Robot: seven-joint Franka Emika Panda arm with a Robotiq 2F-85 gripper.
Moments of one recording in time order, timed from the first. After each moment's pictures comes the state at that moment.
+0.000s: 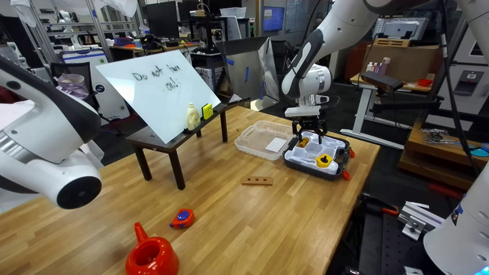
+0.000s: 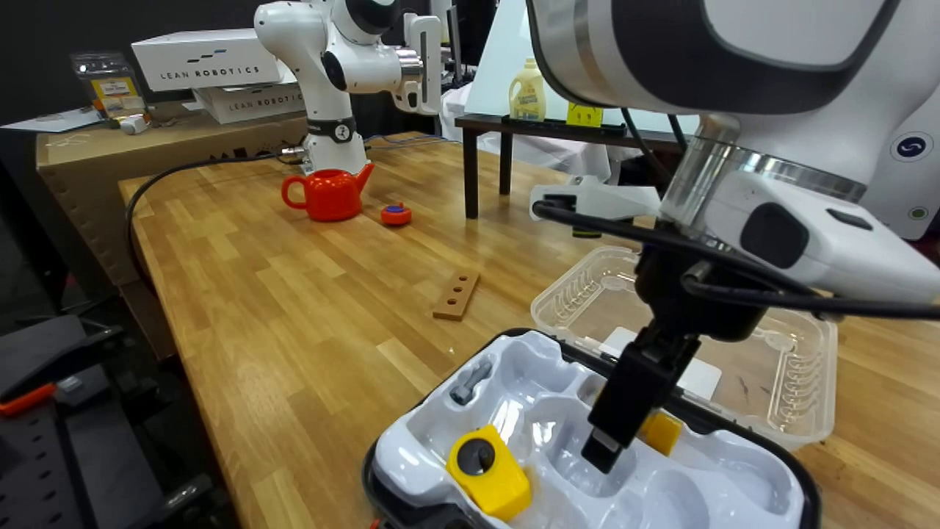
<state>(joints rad) -0.30 0.66 -0.35 -1.92 0.21 2.25 0.79</state>
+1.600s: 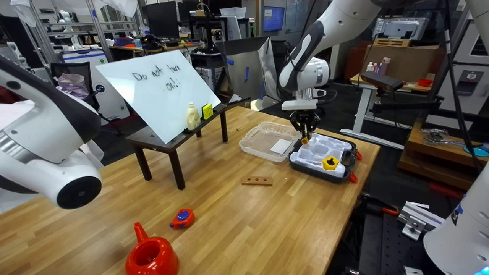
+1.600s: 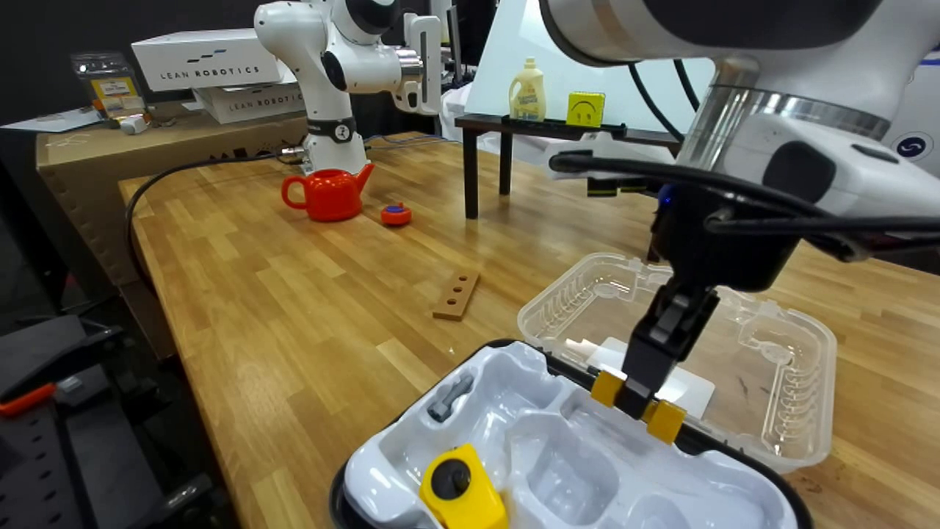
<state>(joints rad) -0.29 0.62 -0.35 -1.90 0.21 2.24 0.79</state>
